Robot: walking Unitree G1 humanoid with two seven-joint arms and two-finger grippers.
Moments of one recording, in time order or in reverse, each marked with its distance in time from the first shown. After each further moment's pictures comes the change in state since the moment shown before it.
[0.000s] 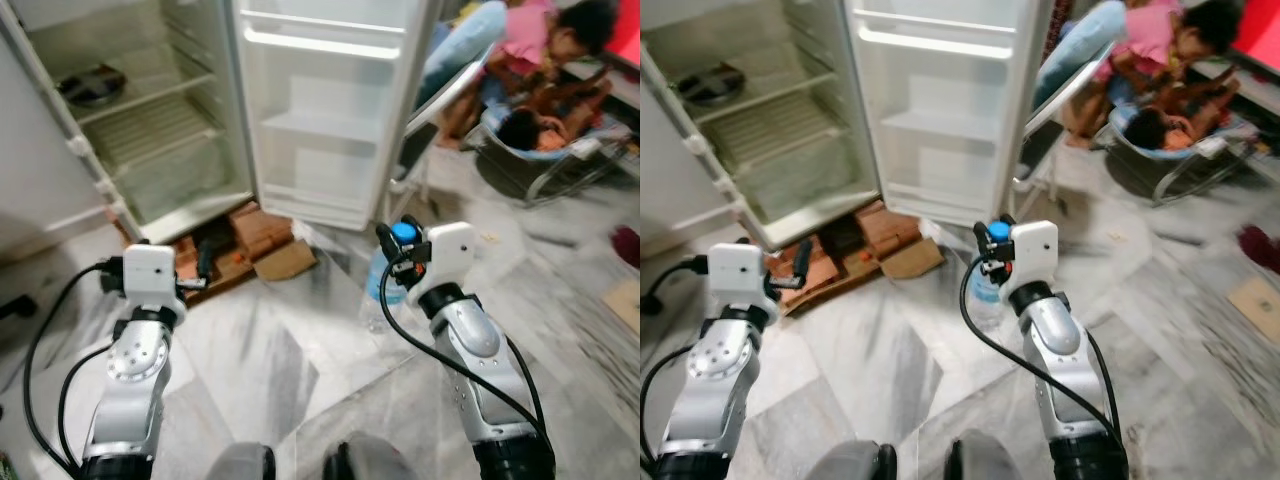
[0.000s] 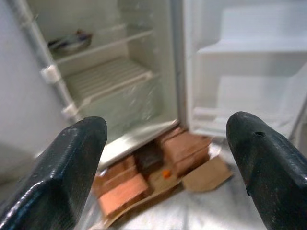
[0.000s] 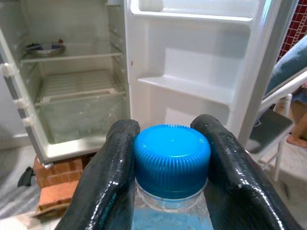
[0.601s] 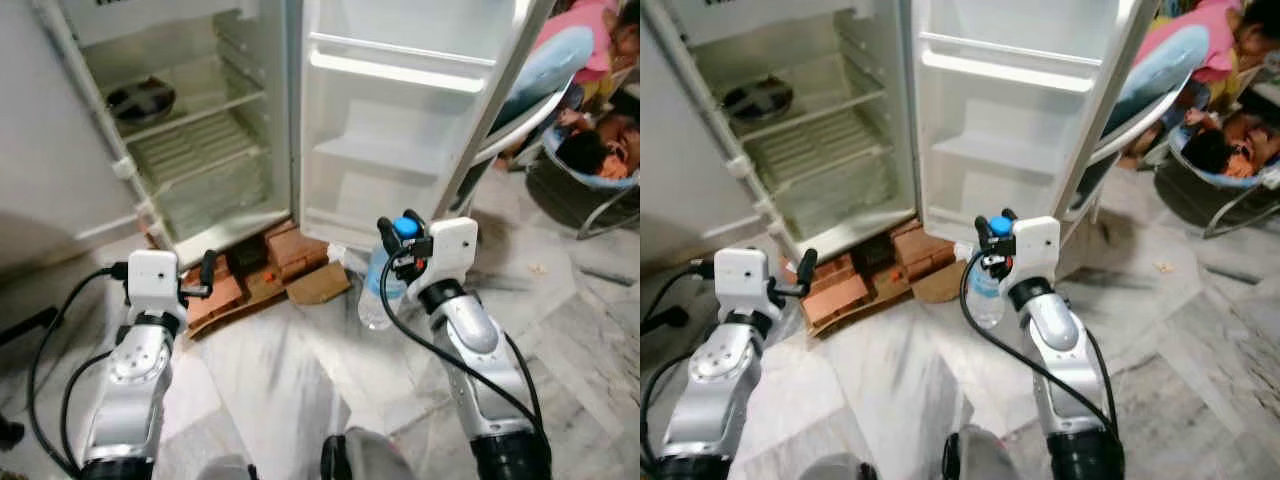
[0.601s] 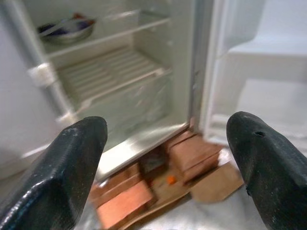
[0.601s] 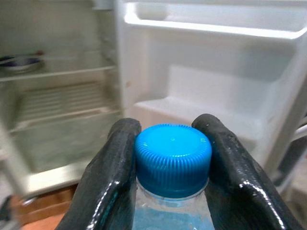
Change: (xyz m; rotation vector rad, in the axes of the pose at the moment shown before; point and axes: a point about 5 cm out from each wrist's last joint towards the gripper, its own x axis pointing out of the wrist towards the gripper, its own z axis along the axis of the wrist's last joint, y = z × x) left arm 0.005 -0.007 0.000 -0.043 0.042 -0.049; right arm 0.004 -0.012 0.003 0.005 -0.013 -0.073
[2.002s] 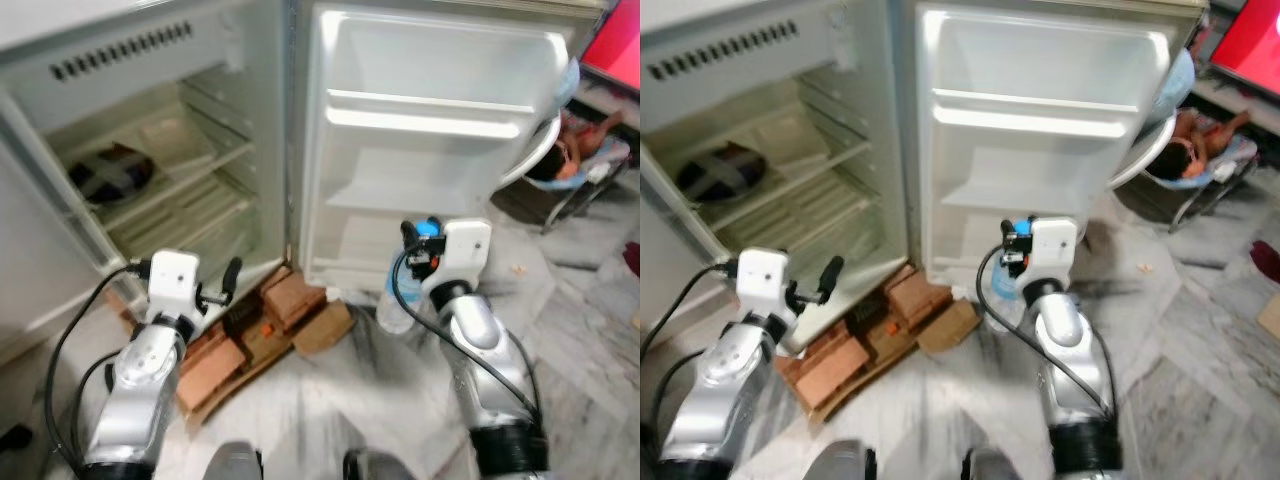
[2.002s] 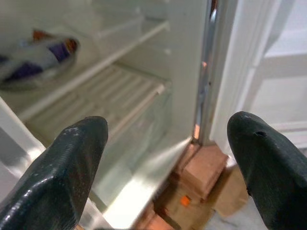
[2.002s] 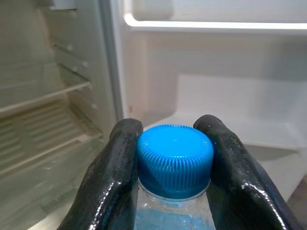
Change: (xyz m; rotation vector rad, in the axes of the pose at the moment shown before) left arm -0.015 0.020 -0.013 0.042 0.071 -0.061; right arm 0.008 0.023 -0.017 0.052 0.041 -0.042
